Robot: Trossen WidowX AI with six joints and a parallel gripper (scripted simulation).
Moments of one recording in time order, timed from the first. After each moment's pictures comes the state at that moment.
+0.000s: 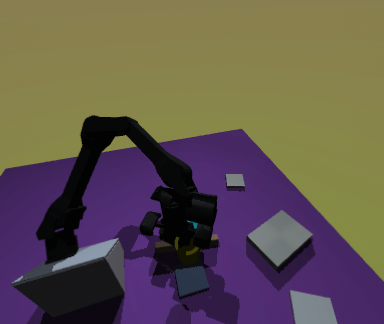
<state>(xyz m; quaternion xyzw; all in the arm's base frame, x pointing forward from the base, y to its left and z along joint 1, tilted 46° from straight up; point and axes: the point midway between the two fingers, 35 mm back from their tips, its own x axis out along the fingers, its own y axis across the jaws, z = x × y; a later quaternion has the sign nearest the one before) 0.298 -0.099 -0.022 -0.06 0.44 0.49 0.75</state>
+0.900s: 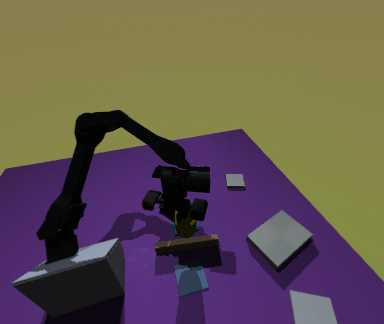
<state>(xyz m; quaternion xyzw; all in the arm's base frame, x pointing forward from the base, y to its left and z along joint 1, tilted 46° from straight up) 0.319 -0.047 0.035 -0.05 0.44 0.49 0.75</state>
